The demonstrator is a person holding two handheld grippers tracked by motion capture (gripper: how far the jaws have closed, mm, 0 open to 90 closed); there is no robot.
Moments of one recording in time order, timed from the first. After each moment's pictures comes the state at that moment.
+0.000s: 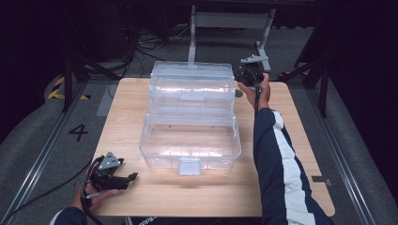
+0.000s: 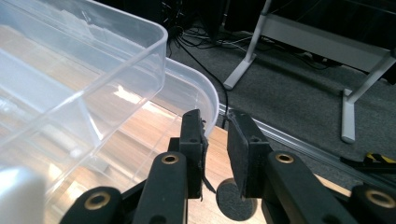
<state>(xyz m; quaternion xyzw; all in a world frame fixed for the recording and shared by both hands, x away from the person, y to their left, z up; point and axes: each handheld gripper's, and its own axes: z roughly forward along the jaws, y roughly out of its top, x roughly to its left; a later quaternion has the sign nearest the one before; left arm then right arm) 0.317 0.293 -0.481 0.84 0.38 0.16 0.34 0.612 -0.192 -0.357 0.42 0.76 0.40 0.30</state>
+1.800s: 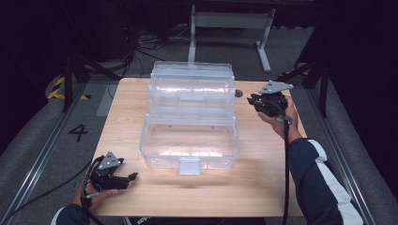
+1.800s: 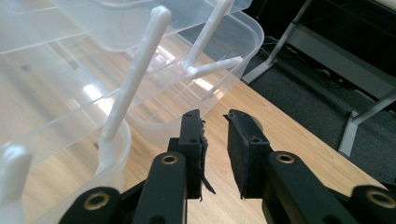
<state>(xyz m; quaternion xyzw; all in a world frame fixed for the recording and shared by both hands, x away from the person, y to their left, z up) 0.317 0.293 -0.481 0.84 0.39 0.15 0.34 0.482 -0.234 -0.344 0.31 0.82 0.38 0.30</state>
